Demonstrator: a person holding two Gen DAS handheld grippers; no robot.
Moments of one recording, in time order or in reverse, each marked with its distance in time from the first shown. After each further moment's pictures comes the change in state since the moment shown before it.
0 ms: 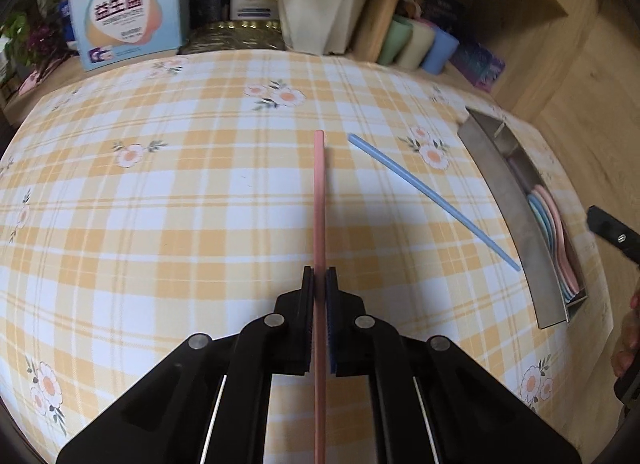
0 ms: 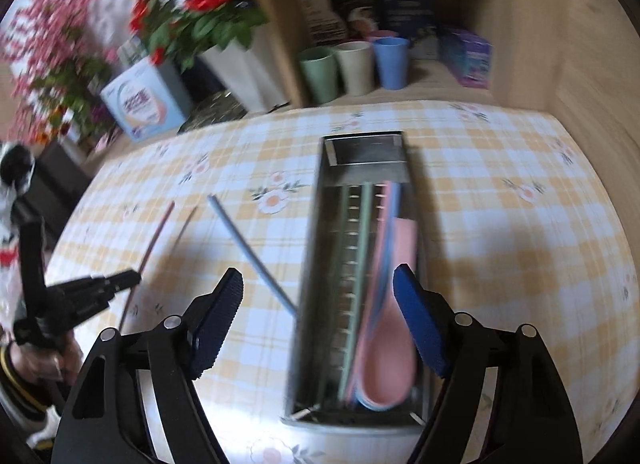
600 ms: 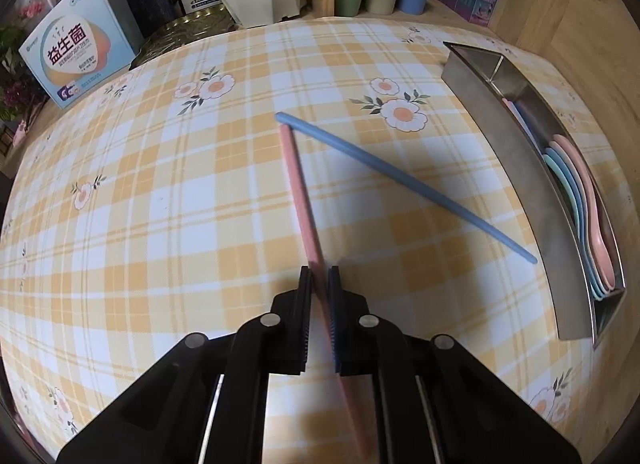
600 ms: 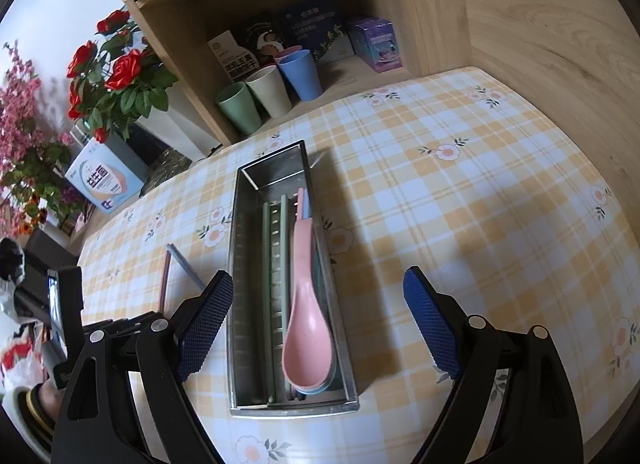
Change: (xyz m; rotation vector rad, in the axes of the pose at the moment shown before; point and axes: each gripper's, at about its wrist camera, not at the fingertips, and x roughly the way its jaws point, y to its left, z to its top) left arm 0.052 -0.071 0.015 0.169 0.146 0.123; right arm -0.037 -0.082 -0.029 0.335 -0.092 -0.047
